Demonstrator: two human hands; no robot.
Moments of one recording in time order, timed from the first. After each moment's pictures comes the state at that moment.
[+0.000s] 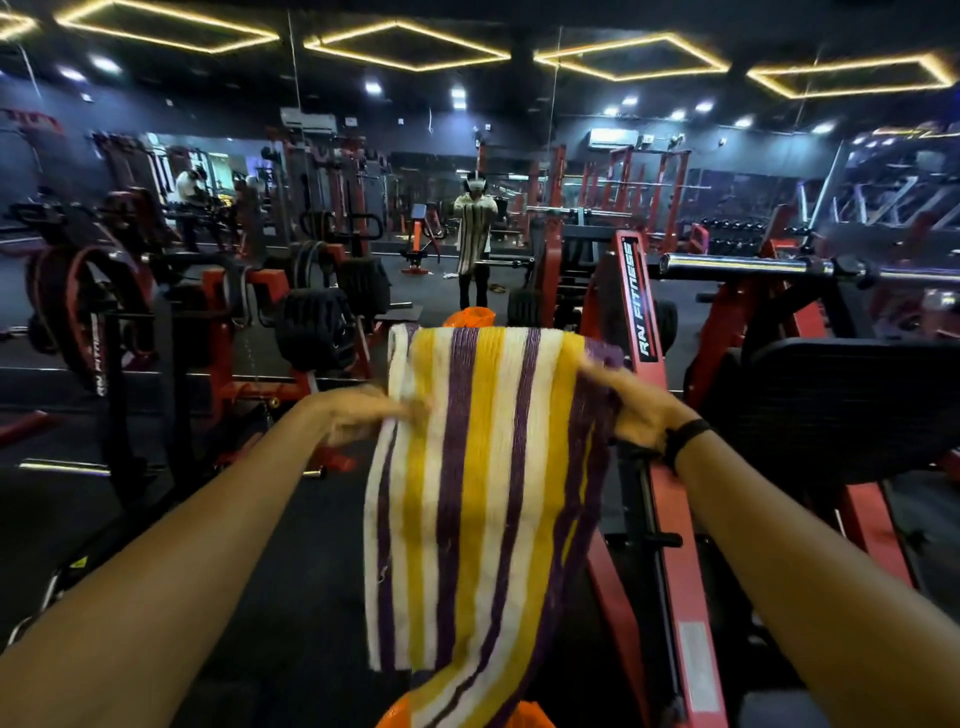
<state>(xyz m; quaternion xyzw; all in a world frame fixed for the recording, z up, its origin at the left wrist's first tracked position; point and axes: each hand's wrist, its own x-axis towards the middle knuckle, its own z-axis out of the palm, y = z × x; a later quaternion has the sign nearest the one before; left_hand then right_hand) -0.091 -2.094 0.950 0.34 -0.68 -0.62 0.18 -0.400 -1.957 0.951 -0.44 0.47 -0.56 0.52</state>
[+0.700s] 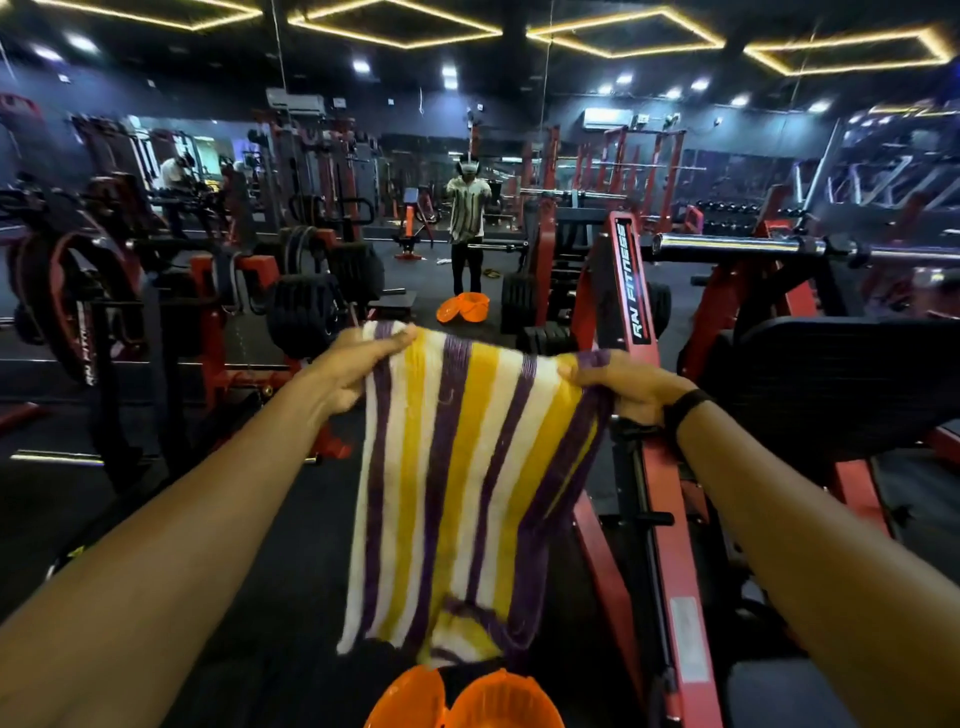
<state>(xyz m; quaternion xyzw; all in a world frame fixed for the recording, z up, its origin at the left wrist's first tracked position) -0.115 -2.081 0.968 0.36 -0.58 -0.61 0.40 -0.403 -1.956 0.953 -0.48 0.54 -0.49 0.49</state>
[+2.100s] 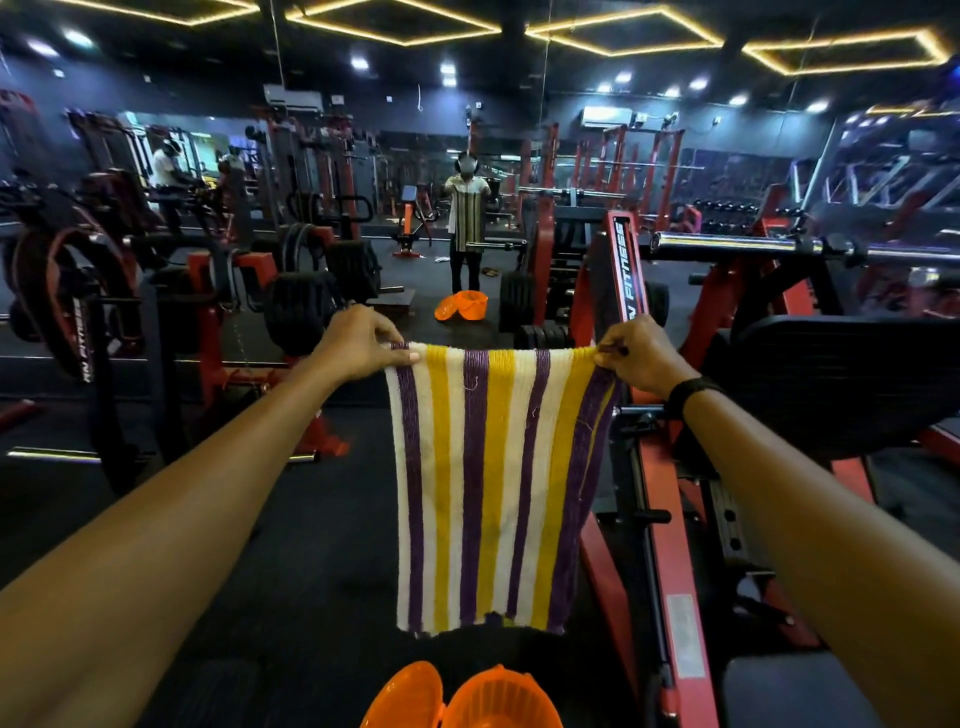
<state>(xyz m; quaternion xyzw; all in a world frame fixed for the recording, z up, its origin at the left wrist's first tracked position) -0.111 -2.107 0.979 0.43 -0.85 -0.13 0.28 -0.448 -1.968 0.963 -0.60 0.74 -0.29 -0.07</state>
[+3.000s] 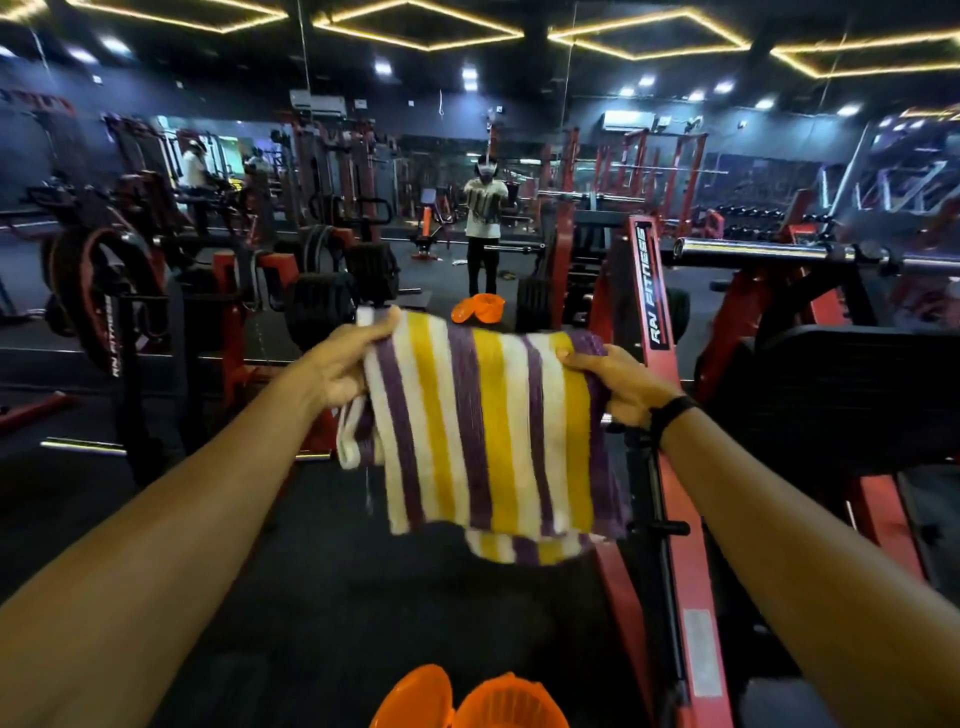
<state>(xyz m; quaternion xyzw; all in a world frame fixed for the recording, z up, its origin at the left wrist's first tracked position) -0.090 -2.090 0.973 0.34 -0.56 -0.67 0.35 -0.387 -1.984 0.949 -0.43 0.53 -0.57 0.45</state>
